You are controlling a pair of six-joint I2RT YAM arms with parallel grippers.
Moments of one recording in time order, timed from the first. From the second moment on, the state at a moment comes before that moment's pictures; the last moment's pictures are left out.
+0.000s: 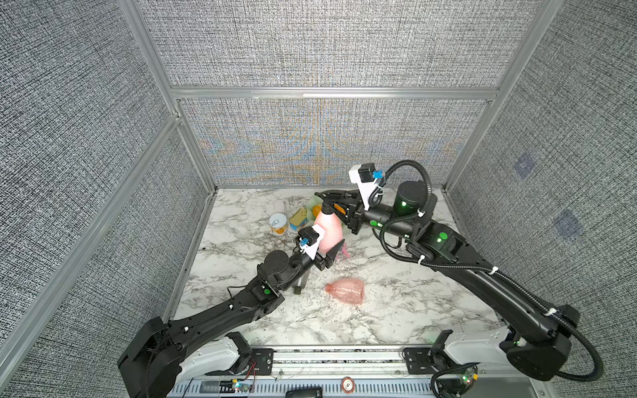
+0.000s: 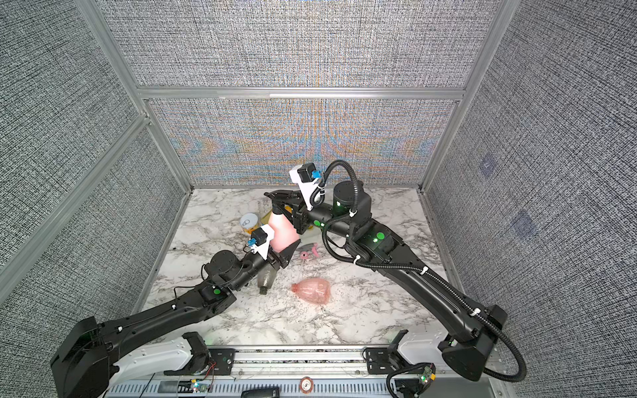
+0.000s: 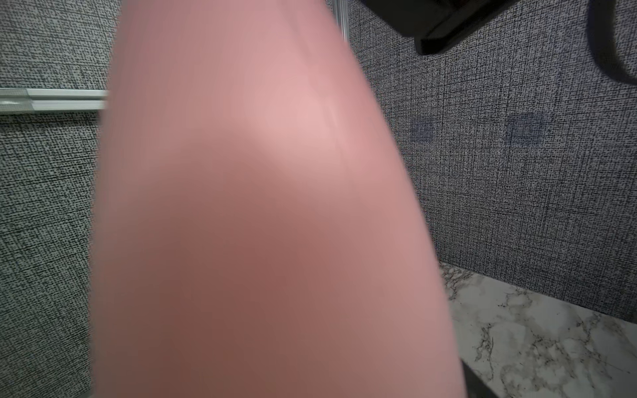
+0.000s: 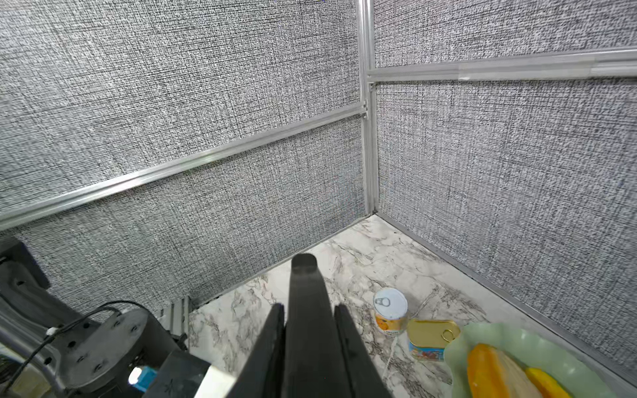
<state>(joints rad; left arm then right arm) -0.87 1.11 0.58 0.68 0.00 0.10 0.83 1.32 1.47 -0.19 -0.23 0.14</state>
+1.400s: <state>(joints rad) -0.87 1.17 0.58 0.82 -0.27 0.30 1.15 1.49 1.75 -0.43 0.65 0.25</state>
